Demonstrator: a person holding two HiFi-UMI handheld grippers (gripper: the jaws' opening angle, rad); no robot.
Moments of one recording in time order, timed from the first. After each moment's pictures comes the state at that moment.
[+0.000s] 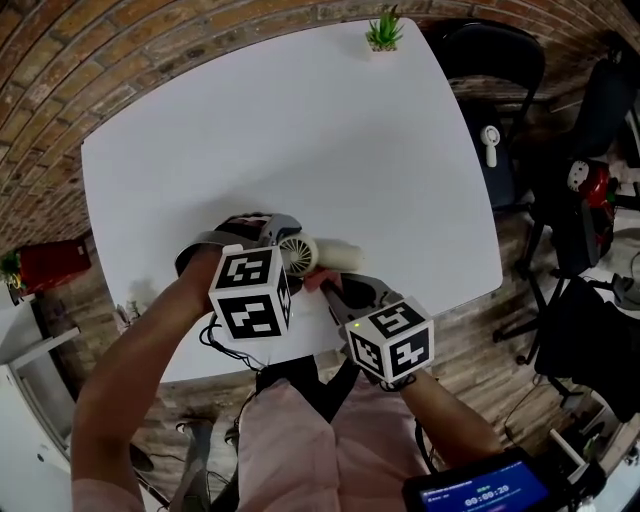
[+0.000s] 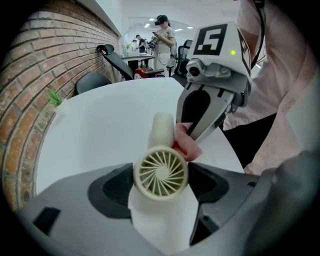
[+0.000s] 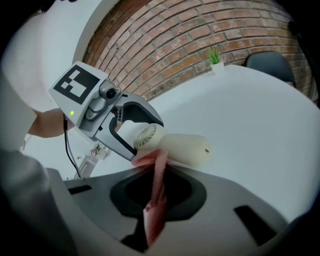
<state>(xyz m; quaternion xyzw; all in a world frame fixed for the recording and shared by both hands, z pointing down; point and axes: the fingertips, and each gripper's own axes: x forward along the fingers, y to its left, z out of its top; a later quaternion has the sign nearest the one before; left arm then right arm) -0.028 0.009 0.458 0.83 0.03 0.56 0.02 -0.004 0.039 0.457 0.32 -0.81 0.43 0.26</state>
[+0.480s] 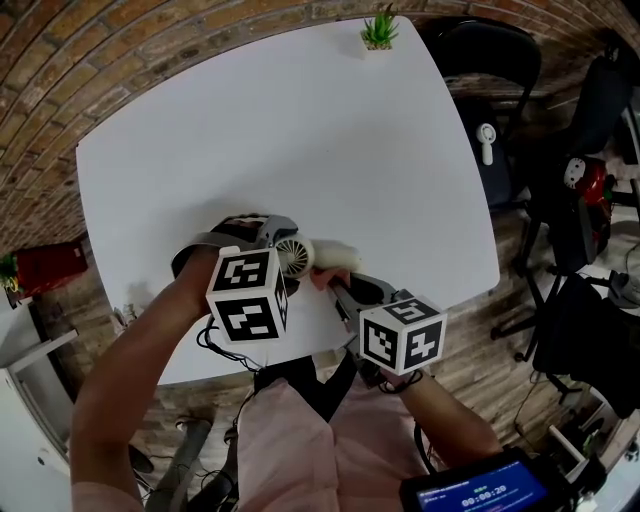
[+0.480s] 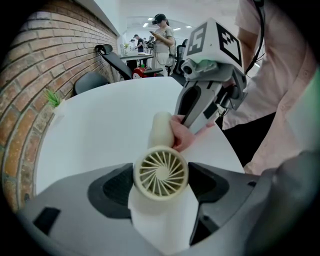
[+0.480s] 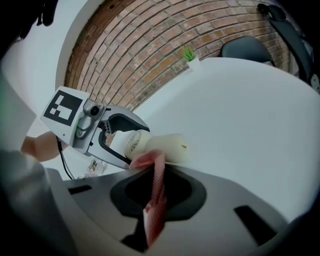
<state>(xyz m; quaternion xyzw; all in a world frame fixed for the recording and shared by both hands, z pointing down) -0.028 0.010 0.459 0.82 0.03 0.57 0.01 0.017 0.034 0.461 0.36 -0.75 0.50 0.22</state>
